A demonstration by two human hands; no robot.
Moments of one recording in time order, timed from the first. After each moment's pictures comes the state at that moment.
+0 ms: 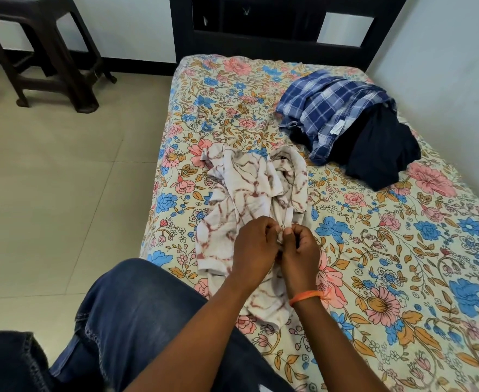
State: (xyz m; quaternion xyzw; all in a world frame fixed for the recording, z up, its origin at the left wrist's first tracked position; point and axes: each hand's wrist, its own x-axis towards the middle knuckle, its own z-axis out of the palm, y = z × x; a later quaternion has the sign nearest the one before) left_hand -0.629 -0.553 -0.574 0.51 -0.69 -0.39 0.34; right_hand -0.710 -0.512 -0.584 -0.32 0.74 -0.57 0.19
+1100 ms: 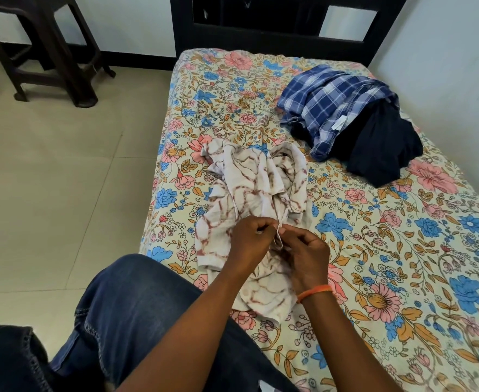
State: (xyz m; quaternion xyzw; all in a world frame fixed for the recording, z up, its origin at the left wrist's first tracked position) left_hand -0.623 -0.561 -0.571 0.50 -0.59 -0.52 0.36; right_hand -0.721 -0.504 -0.578 -0.16 0.63 -0.64 0.40
